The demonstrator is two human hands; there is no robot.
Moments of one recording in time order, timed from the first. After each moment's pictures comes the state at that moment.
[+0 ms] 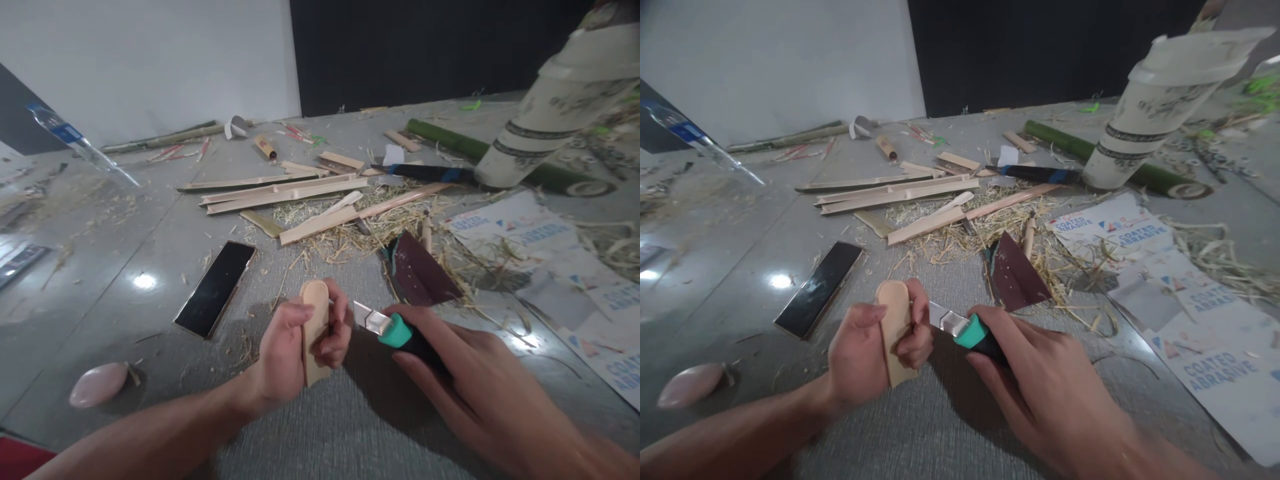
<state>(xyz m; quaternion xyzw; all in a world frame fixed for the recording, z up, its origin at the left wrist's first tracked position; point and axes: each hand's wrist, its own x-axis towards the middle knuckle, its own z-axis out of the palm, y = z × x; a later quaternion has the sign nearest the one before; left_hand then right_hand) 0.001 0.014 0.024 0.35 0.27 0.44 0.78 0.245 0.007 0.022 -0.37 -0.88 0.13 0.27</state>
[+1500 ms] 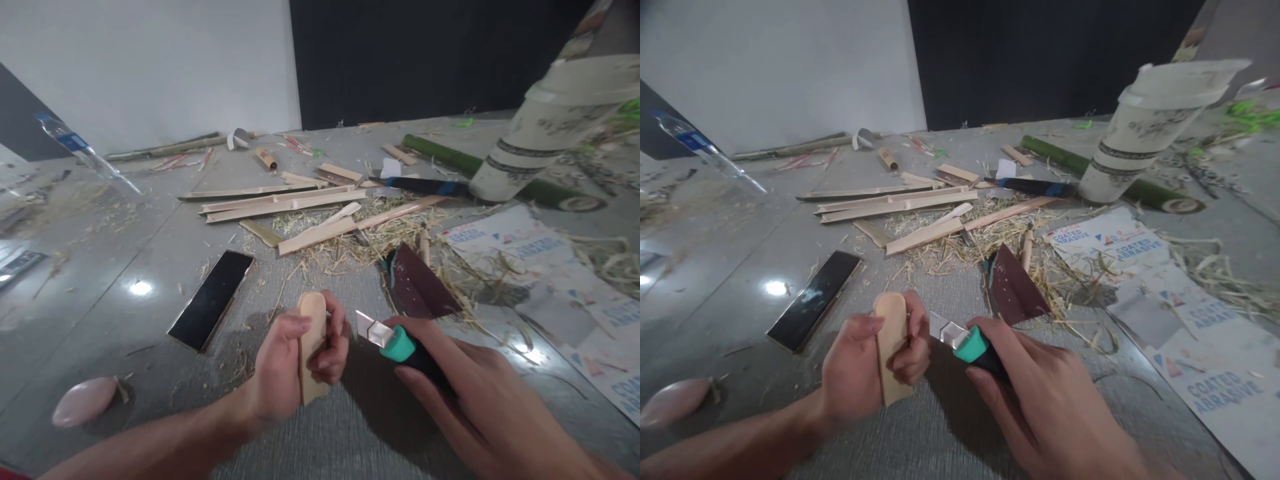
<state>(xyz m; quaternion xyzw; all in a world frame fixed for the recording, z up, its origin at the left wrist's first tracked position) 0.008 0.019 0.032 0.33 0.21 0.44 0.81 0.246 0.008 0.019 -0.37 -0.88 0.13 0.29</state>
